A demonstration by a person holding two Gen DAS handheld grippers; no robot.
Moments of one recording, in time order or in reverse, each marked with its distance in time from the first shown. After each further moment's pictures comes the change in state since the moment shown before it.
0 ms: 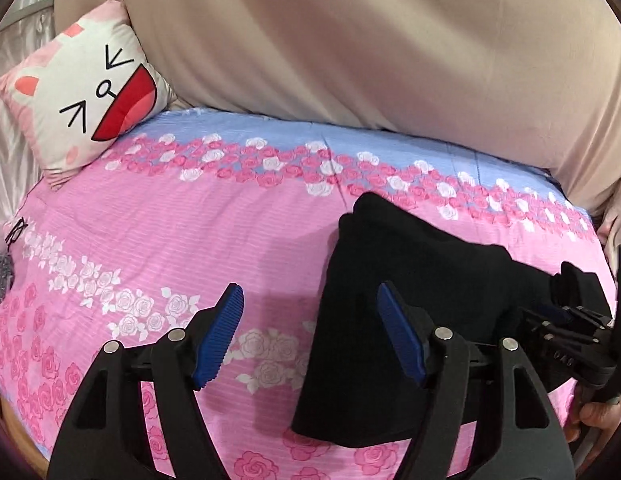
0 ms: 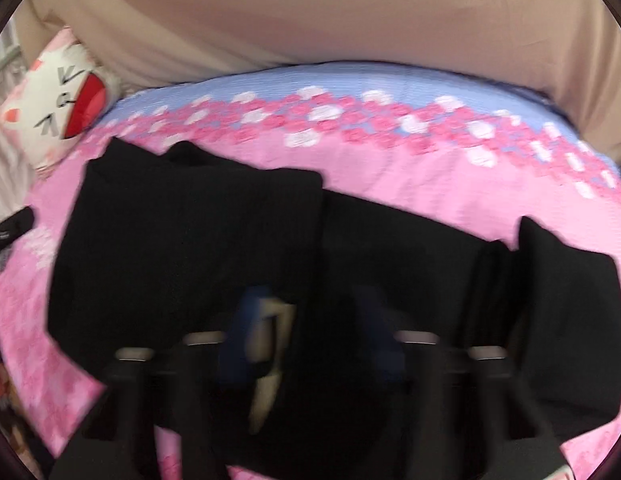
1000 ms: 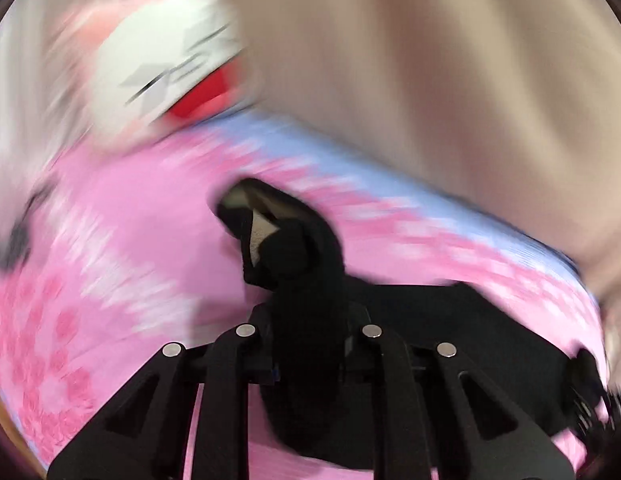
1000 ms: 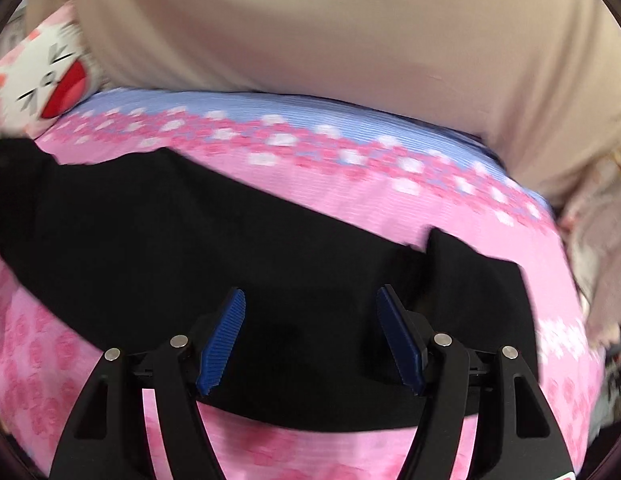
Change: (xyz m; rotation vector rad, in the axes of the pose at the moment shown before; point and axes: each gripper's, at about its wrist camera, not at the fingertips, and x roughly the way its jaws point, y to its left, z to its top) left arm -0.015 0.061 0.028 -0.143 -0.122 -0.039; right arm -0.056 -0.005 -0.031 -0.056 -0.108 -0.327
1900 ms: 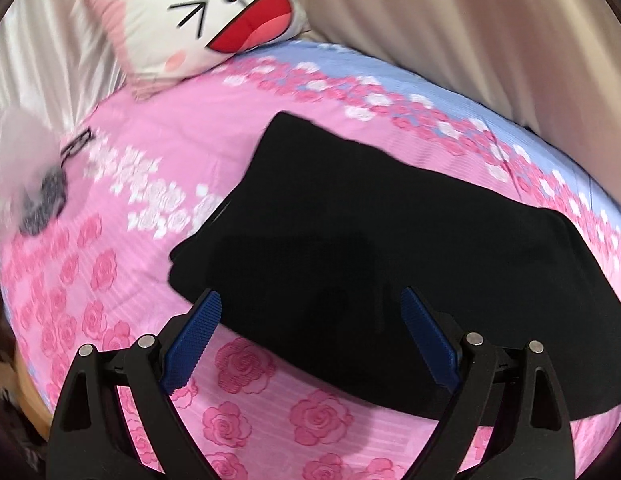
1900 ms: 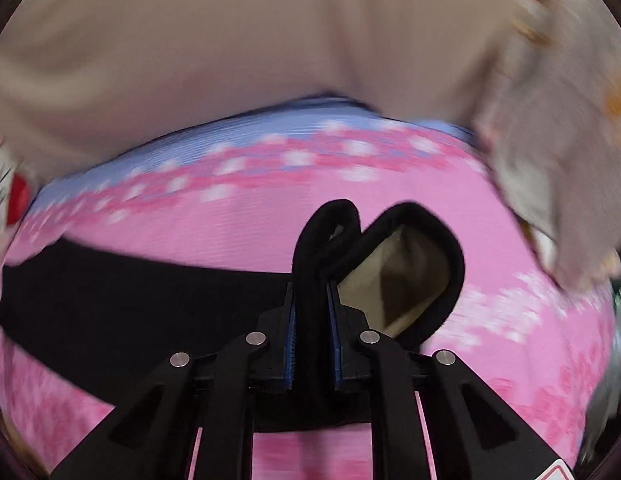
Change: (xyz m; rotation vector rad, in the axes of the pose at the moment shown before) left arm 0.053 0.094 -0.039 -0.088 0.254 0.274; right arm 0.008 -0.204 -0.003 0.240 0.033 0.109
